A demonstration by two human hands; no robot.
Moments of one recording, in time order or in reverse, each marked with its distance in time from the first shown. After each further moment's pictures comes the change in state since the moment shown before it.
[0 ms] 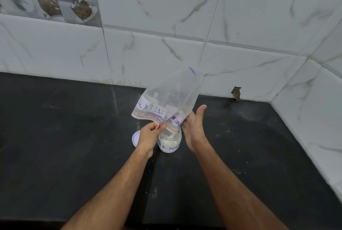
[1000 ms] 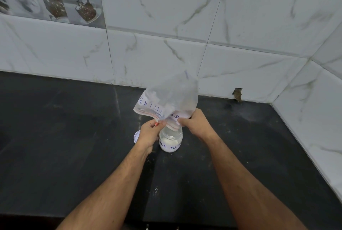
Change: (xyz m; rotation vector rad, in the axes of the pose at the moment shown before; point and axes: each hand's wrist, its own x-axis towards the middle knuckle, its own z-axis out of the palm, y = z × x) left_hand -0.001 0.013 -0.002 0.034 -0.049 -0.038; right_hand 0.025 -0.007 -0.030 -0.640 -0.037 0.022
